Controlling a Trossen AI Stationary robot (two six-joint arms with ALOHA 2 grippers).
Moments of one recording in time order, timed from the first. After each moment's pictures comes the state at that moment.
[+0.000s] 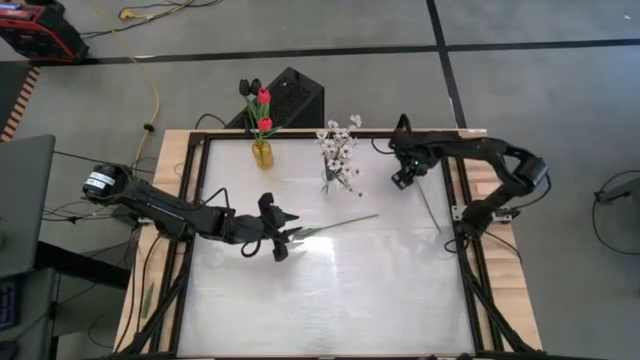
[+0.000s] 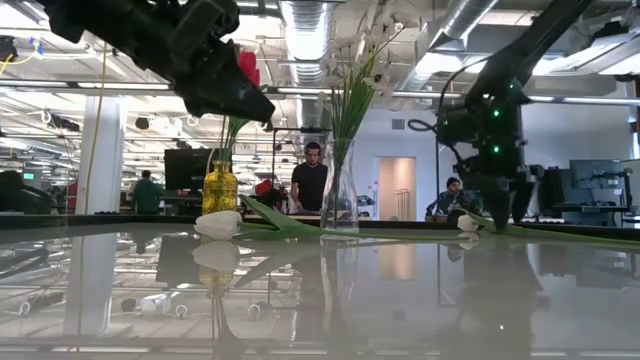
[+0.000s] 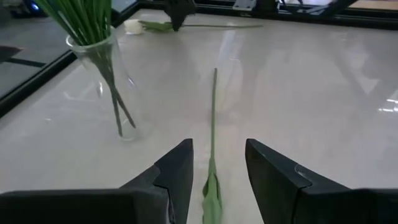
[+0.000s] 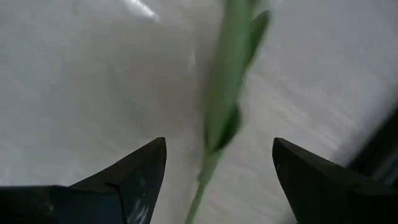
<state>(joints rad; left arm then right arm) -0.24 1.33 0.62 0.25 -0.51 -0.23 -0.76 1.54 0.84 -0.79 0.24 0.18</state>
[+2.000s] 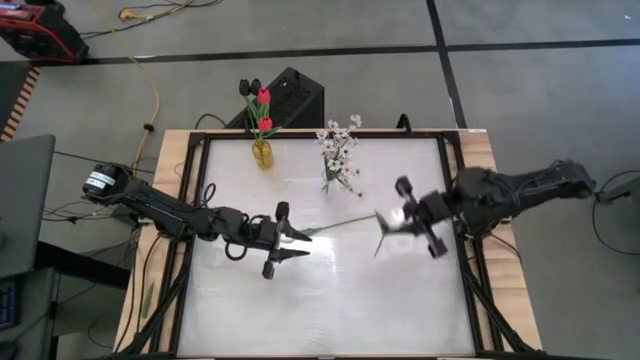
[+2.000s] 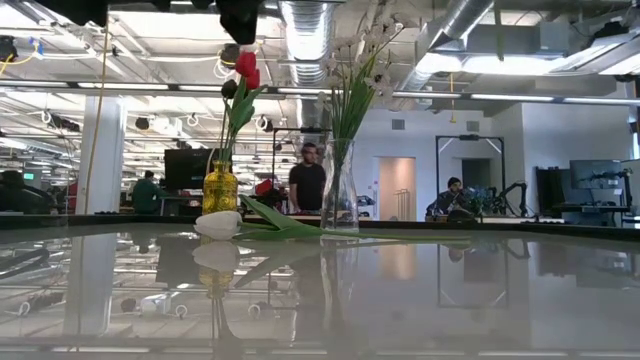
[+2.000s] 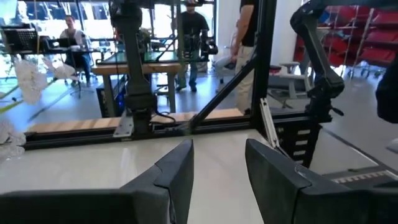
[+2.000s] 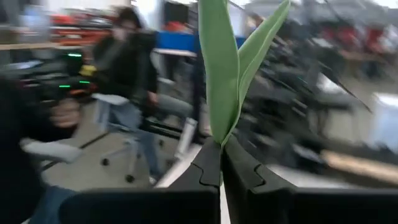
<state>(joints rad) -0.26 1.33 0.62 0.75 -0.10 0.00 0.19 0.87 0.86 0.02 -0.19 -0.03</state>
